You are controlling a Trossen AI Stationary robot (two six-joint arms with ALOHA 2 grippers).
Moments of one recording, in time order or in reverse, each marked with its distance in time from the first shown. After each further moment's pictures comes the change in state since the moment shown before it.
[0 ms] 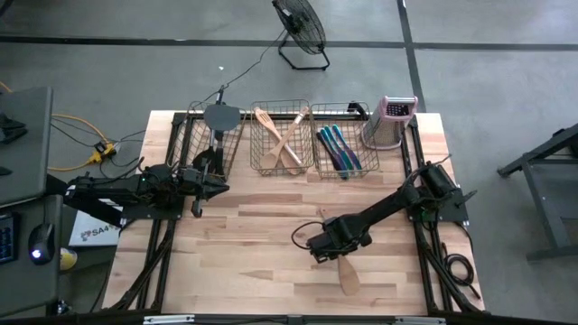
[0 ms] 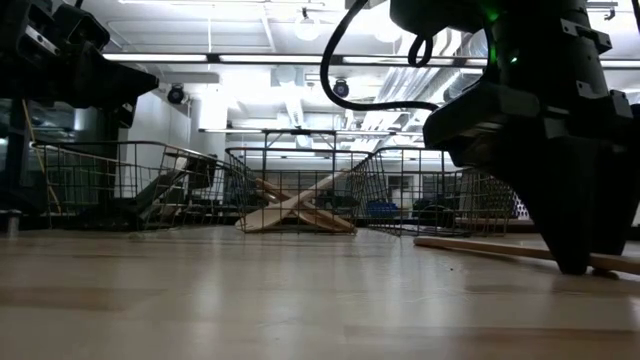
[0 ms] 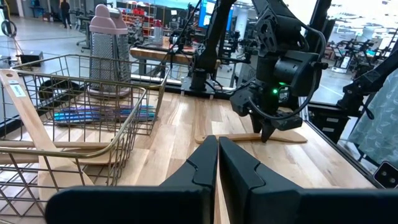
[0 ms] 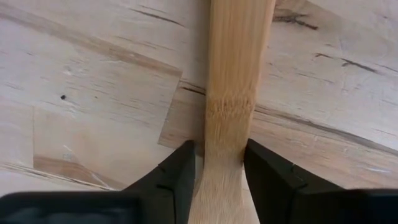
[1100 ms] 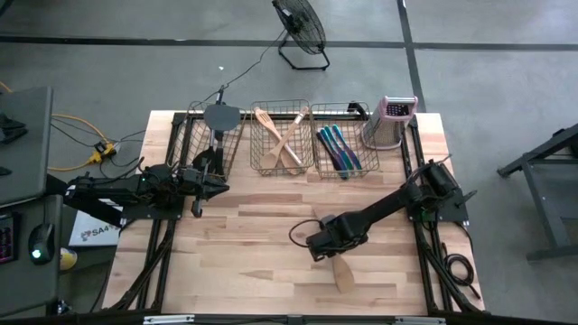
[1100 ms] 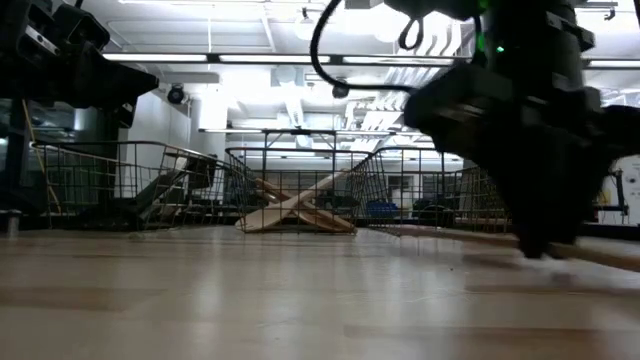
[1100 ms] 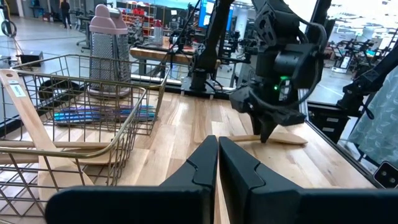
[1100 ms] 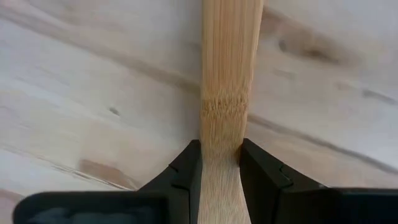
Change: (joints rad) left arm 0.000 0.000 0.000 0.000 0.000 0.000; right arm -0.002 -0.044 -0.005 0.061 0.044 -0.024
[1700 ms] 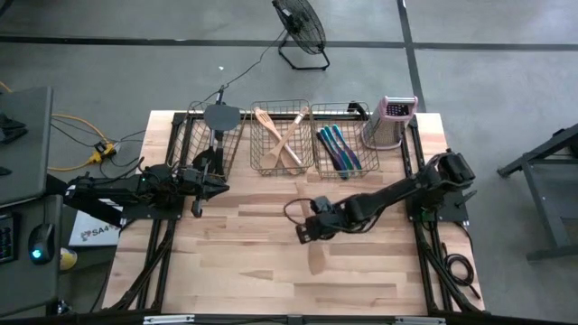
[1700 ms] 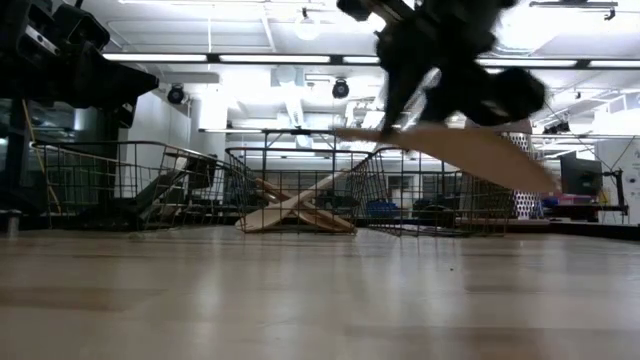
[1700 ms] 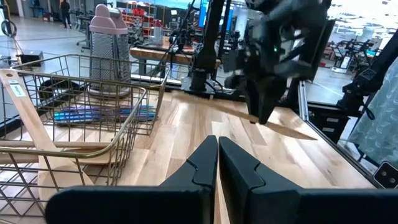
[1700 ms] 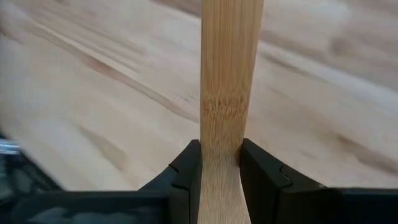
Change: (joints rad) left arm 0.000 0.000 0.000 0.000 0.000 0.000; right arm -0.076 -0.170 0.002 0.206 0.236 -0.073
